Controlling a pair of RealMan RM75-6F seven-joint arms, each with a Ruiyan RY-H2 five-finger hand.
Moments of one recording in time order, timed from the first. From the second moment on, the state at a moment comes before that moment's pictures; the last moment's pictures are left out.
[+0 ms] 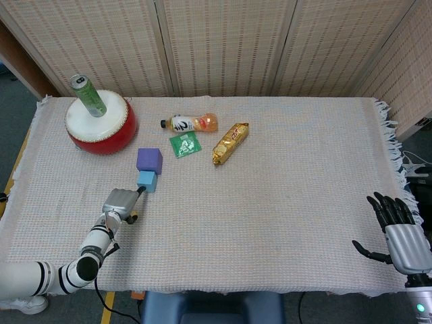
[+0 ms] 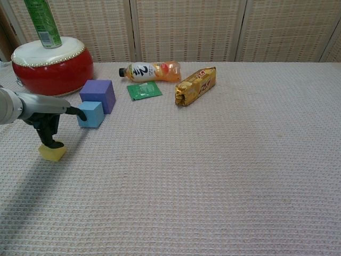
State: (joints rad) left arm -1.00 -1.34 -0.04 -1.69 0.27 0.88 0.78; right arm 0.06 -1.06 0.02 -1.65 -1.54 1.46 -0.03
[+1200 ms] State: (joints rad) left arm -1.06 -1.36 0.01 -1.62 0.25 0.82 0.68; right arm 0.06 -1.06 0.01 -1.65 -1.54 1.46 -0.03
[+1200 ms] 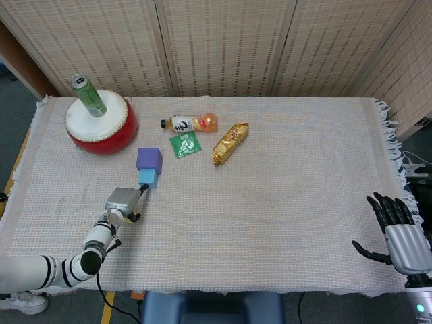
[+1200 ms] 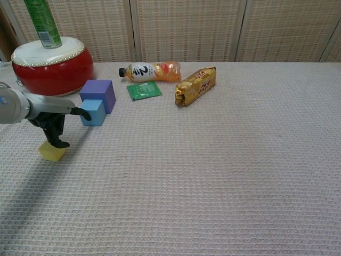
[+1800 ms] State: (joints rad) left arm -1.06 -1.36 0.03 -1.65 0.29 0.83 0.65; right arm 0.05 -1.05 0.01 -1.66 -1.54 1.47 -0.03
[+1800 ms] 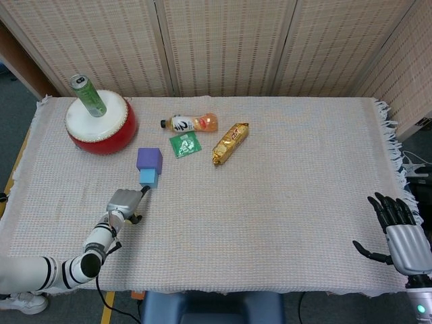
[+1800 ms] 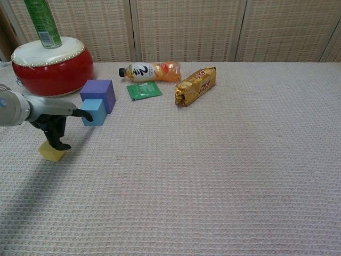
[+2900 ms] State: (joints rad) left arm -0.91 -1.30 0.14 -1.78 0.53 1.05 0.70; right arm 0.06 -1.05 0.00 -1.67 -1.55 1.44 -0.04
